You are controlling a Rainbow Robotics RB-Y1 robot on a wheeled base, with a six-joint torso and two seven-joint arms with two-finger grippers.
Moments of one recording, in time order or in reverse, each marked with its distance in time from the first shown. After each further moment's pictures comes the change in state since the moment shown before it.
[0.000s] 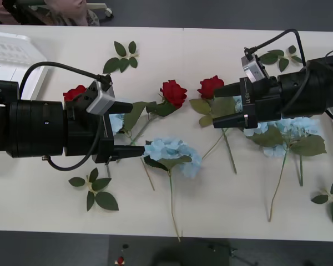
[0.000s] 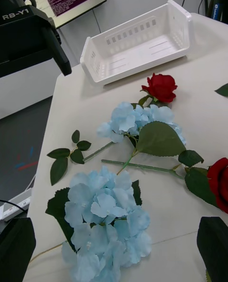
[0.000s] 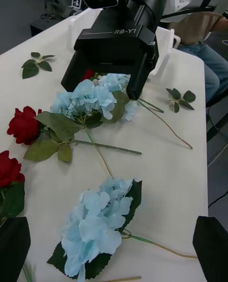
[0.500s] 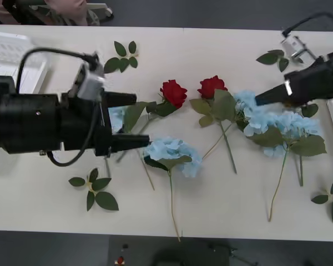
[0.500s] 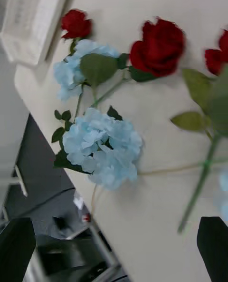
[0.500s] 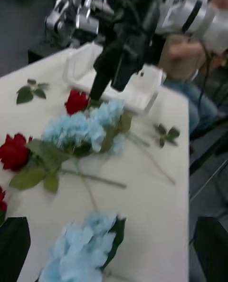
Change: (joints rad) right arm -0.085 -0.074 -0.263 0.043 0.305 0.365 -0.901; left arm 0.000 -0.018 0.044 0.013 0.219 -0.041 0.000
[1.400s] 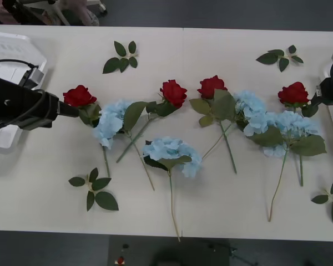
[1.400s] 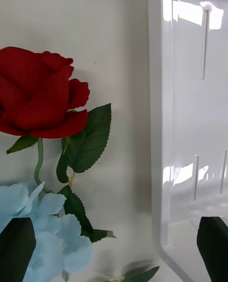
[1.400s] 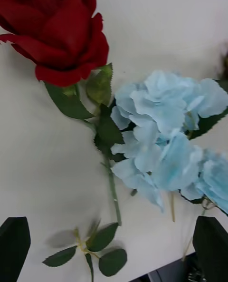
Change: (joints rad) right arm -0.095 -0.087 0.280 0.116 0.976 -0.137 -0.476; left arm -0.360 0.321 -0.345 0.595 -0.259 0.137 1.141
